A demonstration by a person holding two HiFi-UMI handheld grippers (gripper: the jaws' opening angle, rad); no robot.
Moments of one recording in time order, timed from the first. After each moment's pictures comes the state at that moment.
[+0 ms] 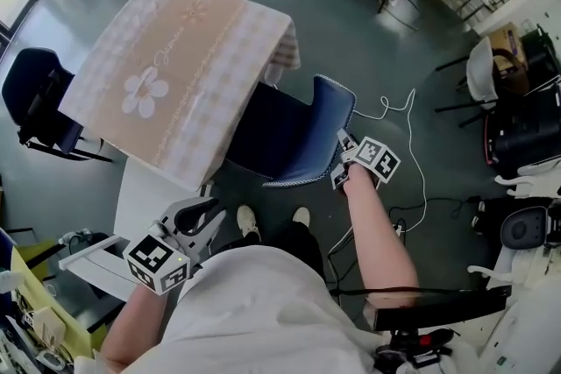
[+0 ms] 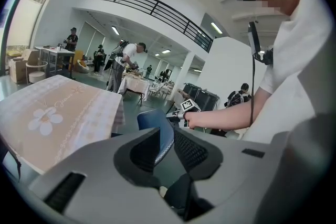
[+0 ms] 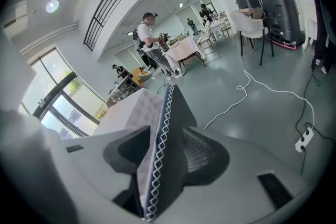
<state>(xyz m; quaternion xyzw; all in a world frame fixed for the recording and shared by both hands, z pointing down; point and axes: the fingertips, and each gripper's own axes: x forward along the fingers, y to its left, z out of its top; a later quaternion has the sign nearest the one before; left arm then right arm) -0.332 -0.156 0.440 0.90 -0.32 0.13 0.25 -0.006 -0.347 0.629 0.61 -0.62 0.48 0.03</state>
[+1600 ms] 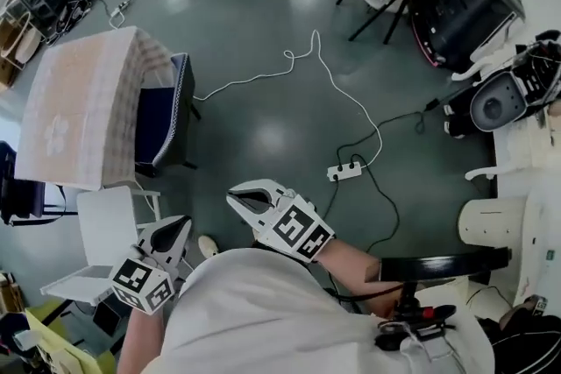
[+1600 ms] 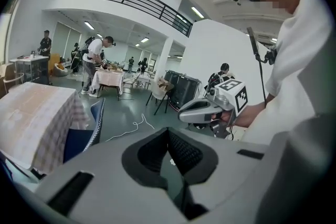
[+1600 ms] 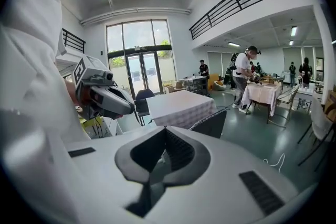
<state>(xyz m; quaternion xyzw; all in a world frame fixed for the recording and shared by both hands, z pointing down) -0.068 0.045 0.414 0.93 -0.25 0.20 0.20 0.009 0.033 0.435 0.33 -0.92 0.14 0.17</state>
